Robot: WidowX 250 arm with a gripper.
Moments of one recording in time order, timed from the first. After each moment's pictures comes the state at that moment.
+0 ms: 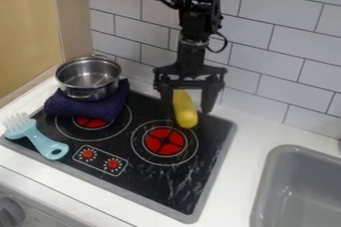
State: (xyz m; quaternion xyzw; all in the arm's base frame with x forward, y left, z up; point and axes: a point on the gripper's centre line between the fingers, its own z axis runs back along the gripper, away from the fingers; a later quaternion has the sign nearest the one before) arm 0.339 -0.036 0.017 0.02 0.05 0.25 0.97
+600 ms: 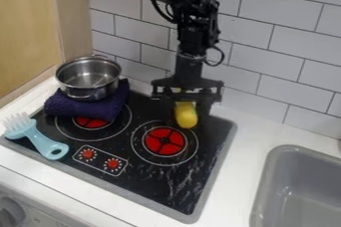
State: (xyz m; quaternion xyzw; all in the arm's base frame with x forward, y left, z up) arm 0.333 -0.033 0.002 0.02 0.06 0.25 0.97
